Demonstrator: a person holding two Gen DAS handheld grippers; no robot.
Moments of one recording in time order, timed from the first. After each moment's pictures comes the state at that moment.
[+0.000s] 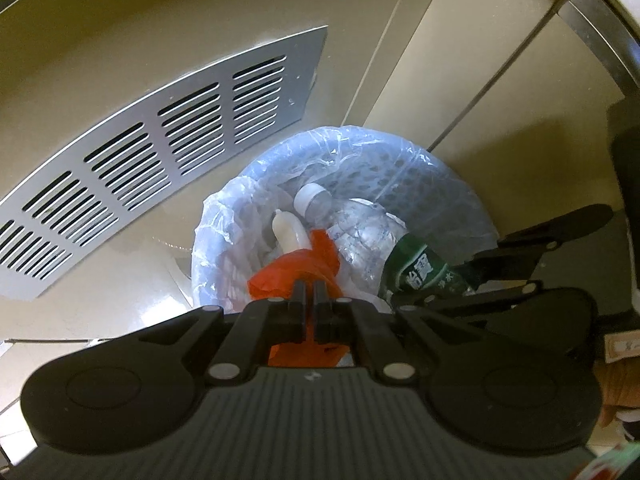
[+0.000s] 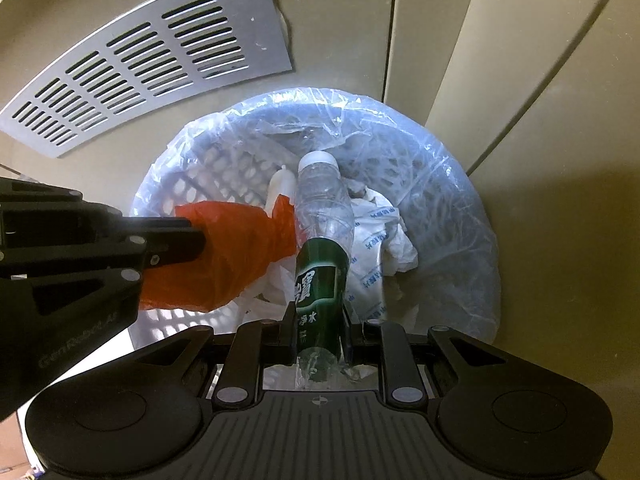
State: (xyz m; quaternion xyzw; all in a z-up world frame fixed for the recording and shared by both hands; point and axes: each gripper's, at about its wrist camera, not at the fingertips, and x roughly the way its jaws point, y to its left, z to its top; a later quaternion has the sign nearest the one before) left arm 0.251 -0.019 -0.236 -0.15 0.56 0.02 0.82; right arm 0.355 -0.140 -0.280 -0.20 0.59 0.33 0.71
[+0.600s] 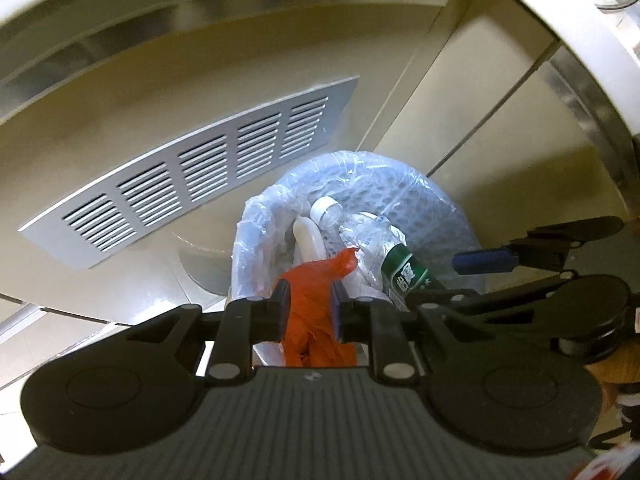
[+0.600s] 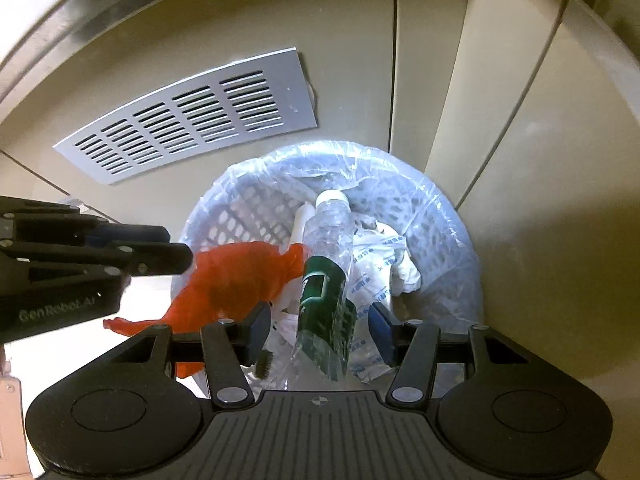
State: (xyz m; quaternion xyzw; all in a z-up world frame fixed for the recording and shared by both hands) left arm 0.215 -0.002 -0.197 -0.18 0.52 0.04 0.83; right arm 0.333 -0.153 -0.232 -0.18 0.55 0.36 0.73
